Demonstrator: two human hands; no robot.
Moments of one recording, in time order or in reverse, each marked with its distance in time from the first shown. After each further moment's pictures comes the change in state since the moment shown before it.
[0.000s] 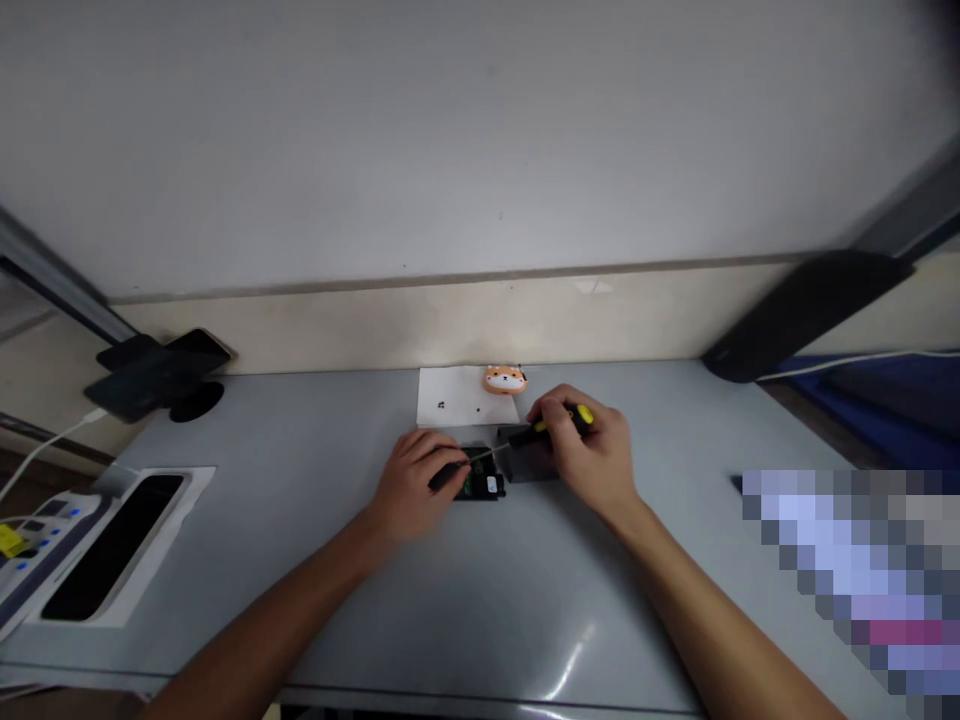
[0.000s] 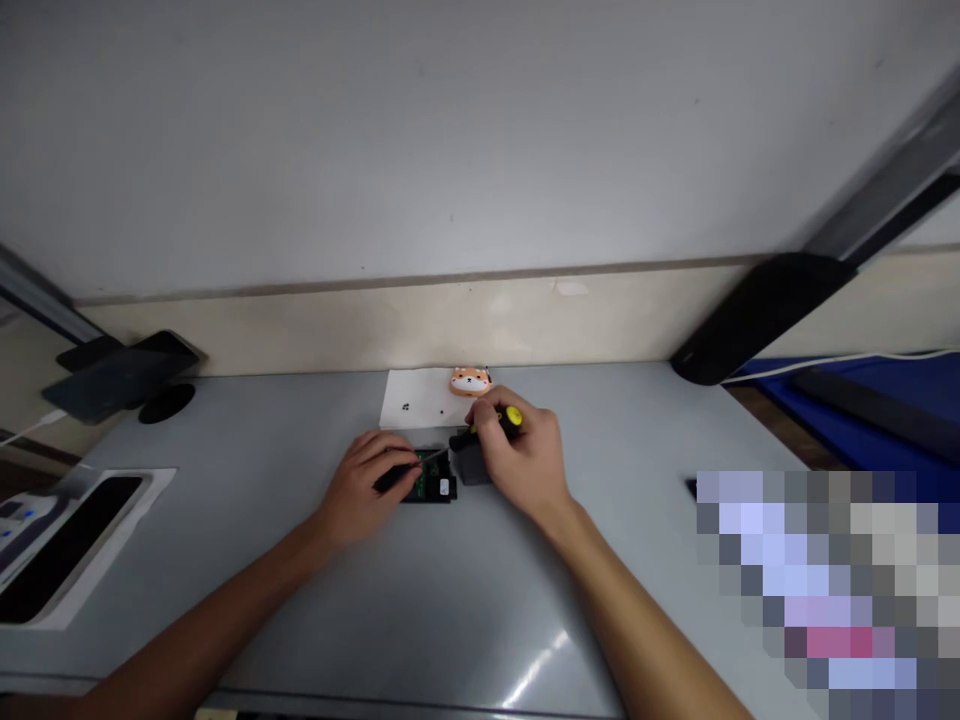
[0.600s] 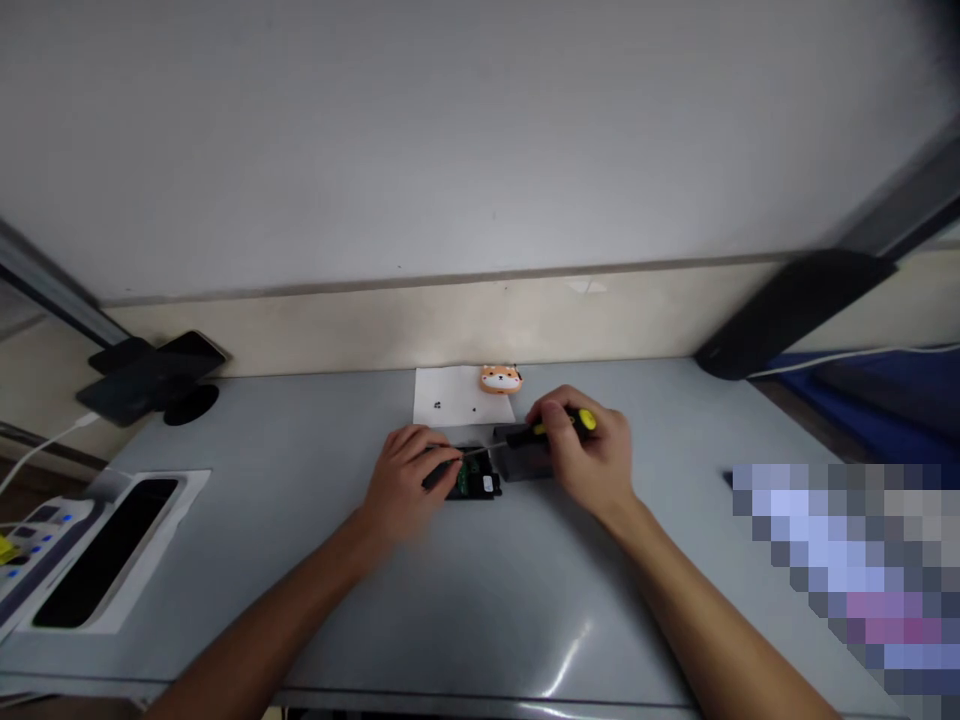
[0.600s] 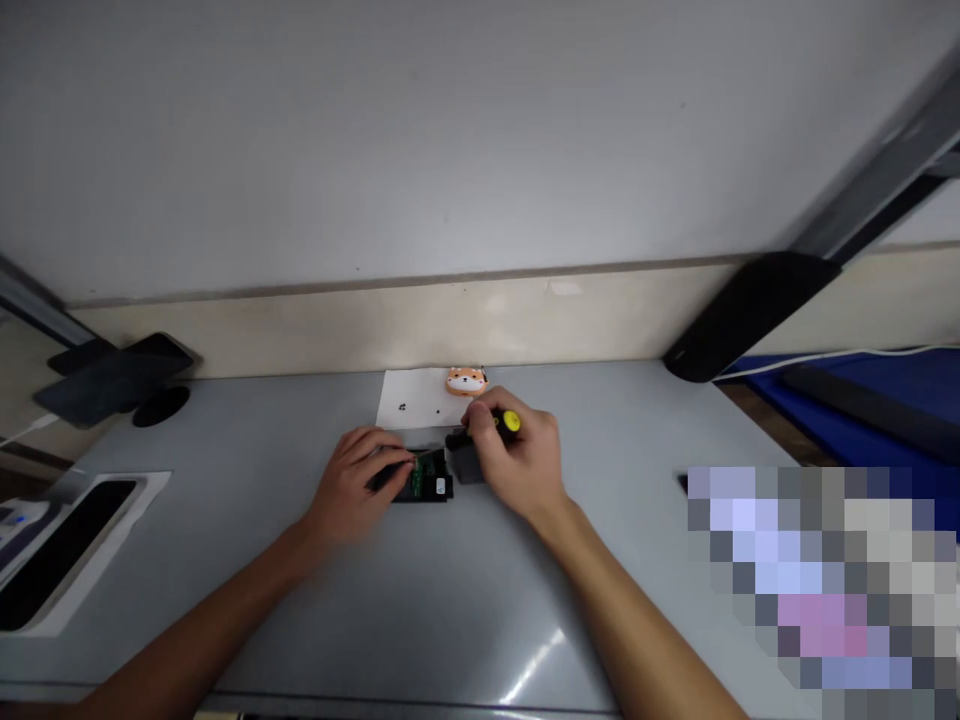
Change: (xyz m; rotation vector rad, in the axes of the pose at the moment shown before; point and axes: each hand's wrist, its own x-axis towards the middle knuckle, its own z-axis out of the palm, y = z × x) left_hand 0.006 0.006 -0.009 0.092 0.027 0.037; right_hand -0.005 0.000 -0.004 -0.006 0.026 -0.102
